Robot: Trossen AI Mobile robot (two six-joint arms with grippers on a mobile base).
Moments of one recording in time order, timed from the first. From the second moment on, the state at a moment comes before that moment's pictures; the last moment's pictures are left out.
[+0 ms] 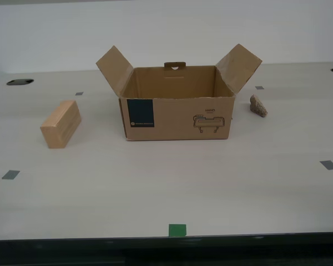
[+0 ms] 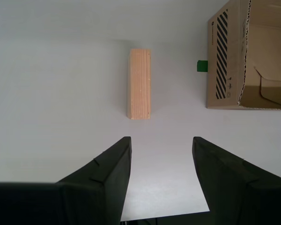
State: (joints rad) arm 0 0.01 1.38 1.62 -1.38 -0.06 0.04; arm 1 -0.01 1.27 1.33 -1.23 0.17 -0.07
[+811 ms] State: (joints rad) arm 0 0.01 1.38 1.58 -1.39 -0.05 0.00; arm 1 -0.01 1.27 1.33 -1.23 0.17 -0.07
